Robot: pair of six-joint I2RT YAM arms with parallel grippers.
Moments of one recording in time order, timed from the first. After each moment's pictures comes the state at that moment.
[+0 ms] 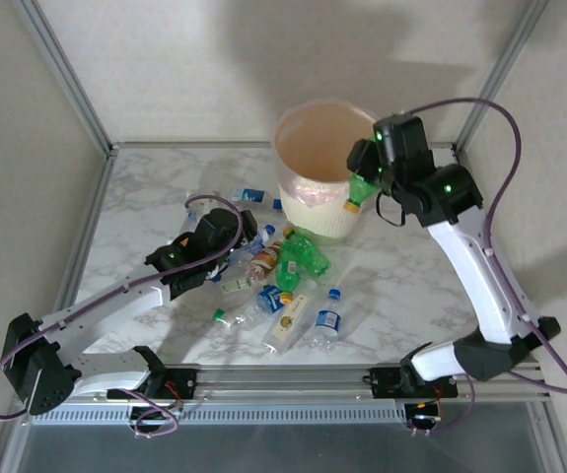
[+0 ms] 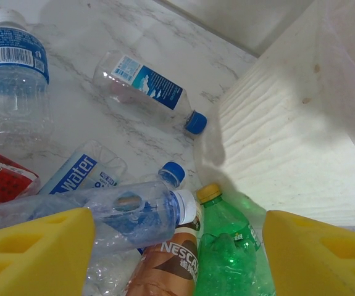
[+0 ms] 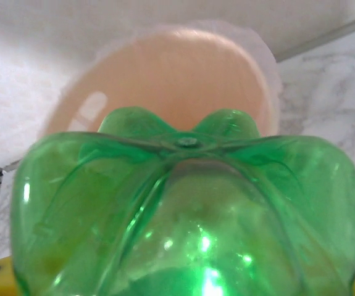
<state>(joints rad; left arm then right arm) -0.73 1.19 0.94 -0.37 -0.48 -0.90 0.57 1.45 1.92 -1.08 0.35 0.69</state>
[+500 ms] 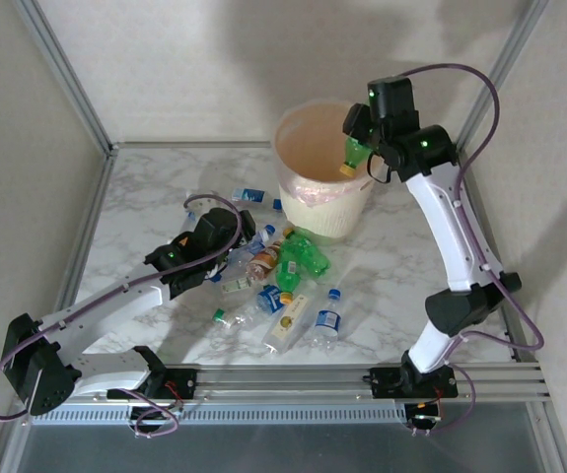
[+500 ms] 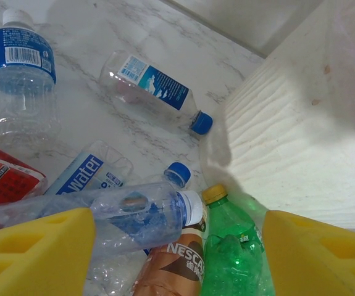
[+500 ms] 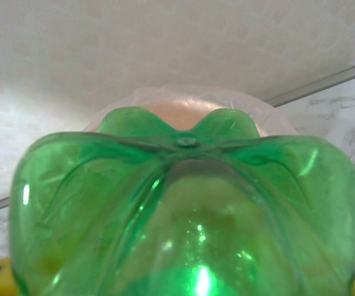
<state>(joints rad) -0.72 1.19 0.94 -0.38 -0.48 -0.90 0.43 1.71 2.14 -0.99 0.29 0.60</state>
